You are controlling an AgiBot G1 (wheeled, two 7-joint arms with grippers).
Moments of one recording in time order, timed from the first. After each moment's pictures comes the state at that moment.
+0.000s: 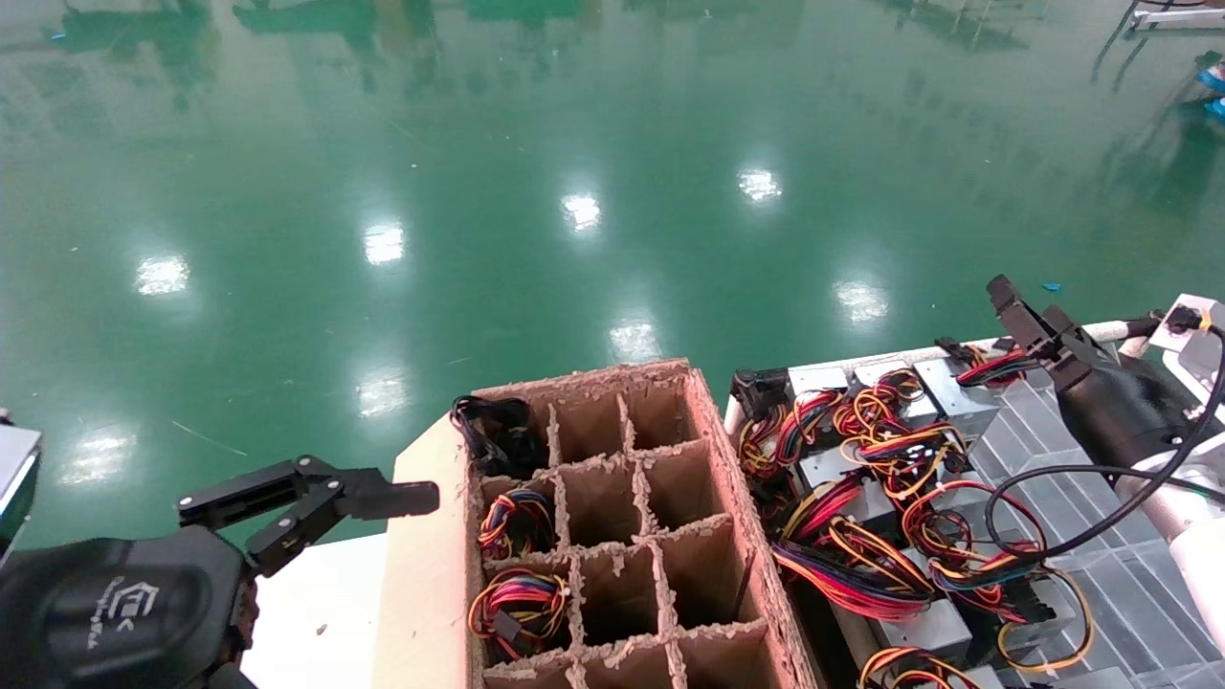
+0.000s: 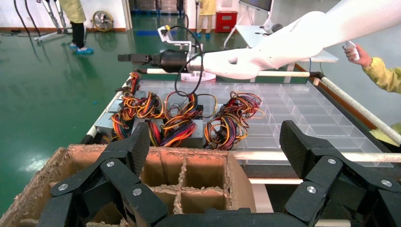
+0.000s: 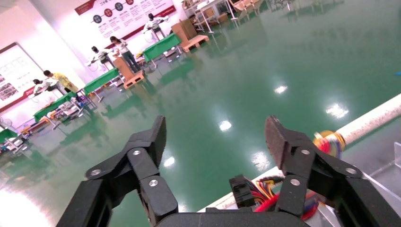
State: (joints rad) left arm -1.09 0.59 0.34 -1.27 0.69 1.47 -0.15; right arm 1.36 -1.05 -0.03 0.01 -0.47 -0.80 -0.42
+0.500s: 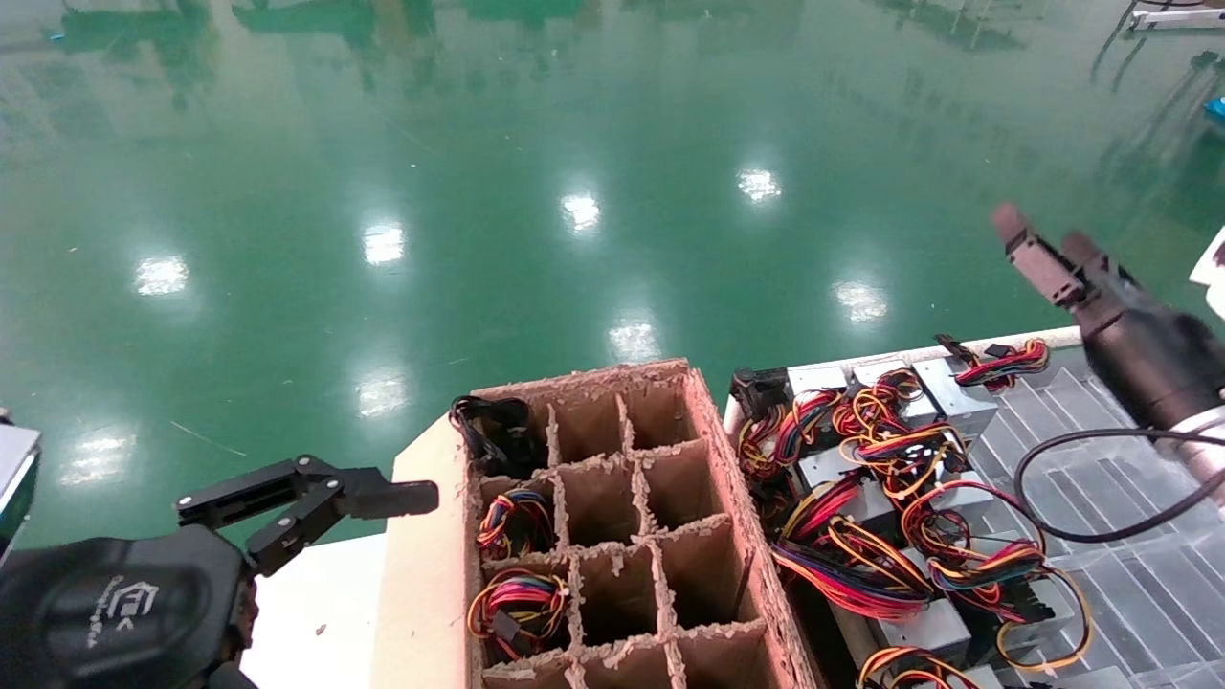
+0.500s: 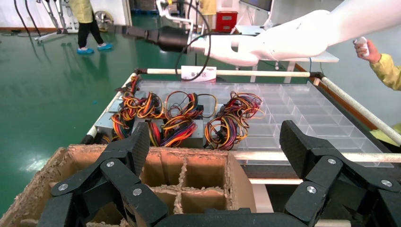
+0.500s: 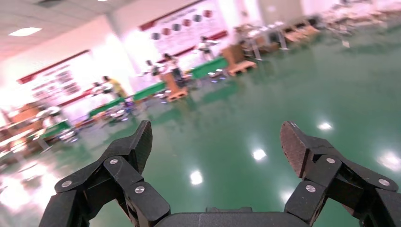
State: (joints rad) left arm -1.09 0.59 0.34 -1.27 0.69 1.47 -0.15; right arm 1.31 -0.98 -0.07 0.22 -0.52 -0.91 -0.32
